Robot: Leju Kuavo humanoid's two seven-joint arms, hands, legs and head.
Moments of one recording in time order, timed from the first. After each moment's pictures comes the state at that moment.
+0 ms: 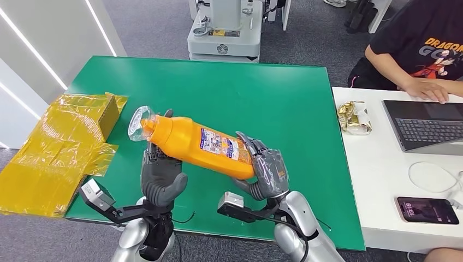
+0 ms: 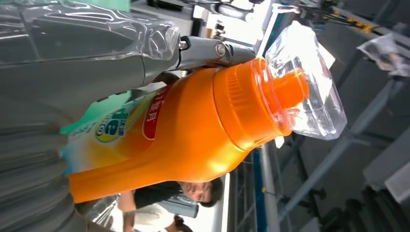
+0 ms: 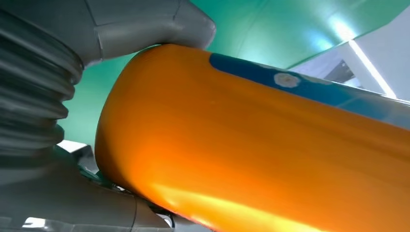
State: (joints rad) left arm -0.04 -0.15 -0.40 -1.67 0.32 -0.20 -0.58; right arm -0.38 0.00 0.59 -1.12 0.92 -0.43 -0.24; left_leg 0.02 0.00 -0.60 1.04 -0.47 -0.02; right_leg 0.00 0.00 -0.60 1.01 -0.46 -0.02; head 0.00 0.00
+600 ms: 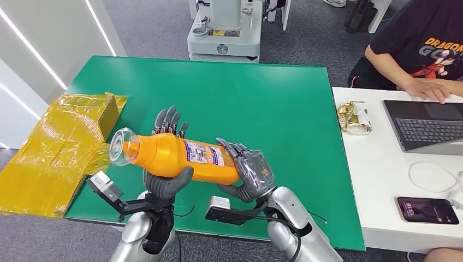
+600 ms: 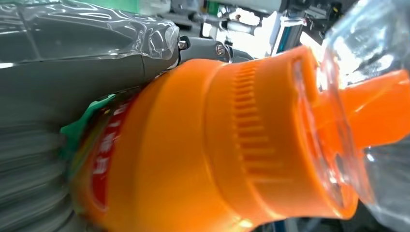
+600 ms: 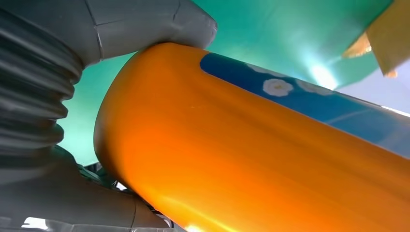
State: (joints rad) left arm -0.07 -0.16 -0.38 -1.63 0.25 -0.12 -0.57; right arm -0.42 0.02 0.64 -1.10 0.93 -0.24 -0.23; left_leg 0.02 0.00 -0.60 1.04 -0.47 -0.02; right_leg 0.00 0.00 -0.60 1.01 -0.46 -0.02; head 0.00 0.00
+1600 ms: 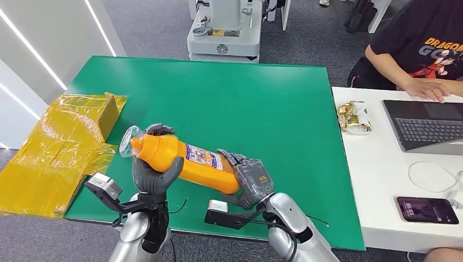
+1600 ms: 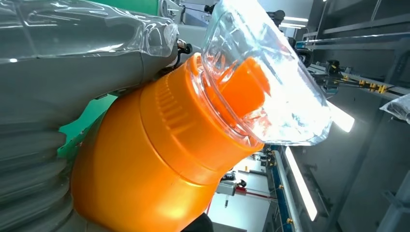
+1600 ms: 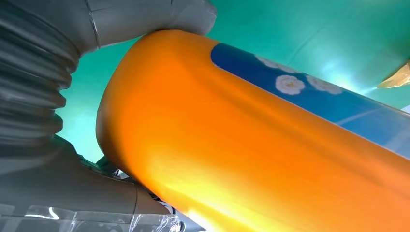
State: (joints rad) left arm -0.06 -0.17 -0.32 -1.59 0.20 0.08 -0.62; right arm -0.38 0.01 0.64 -1.11 0.99 -0.14 -0.16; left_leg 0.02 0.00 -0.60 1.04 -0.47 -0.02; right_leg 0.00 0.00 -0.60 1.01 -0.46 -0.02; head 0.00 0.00
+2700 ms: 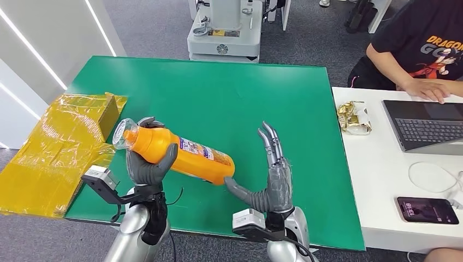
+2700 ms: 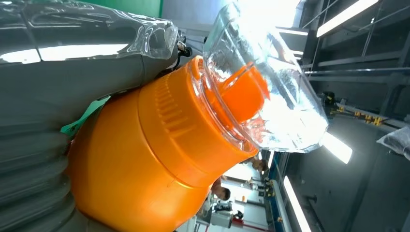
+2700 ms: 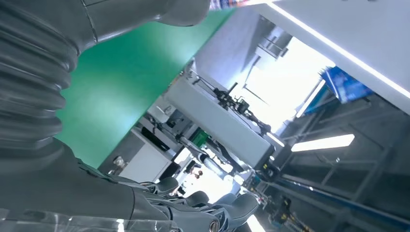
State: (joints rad) left arm -0.11 -0.15 -0.33 -1.57 0.23 0.21 -0.63; right arm -0.25 0.06 0.57 -1.27 0.55 -0.65 -0.48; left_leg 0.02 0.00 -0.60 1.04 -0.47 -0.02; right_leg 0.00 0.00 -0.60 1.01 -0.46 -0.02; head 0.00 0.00
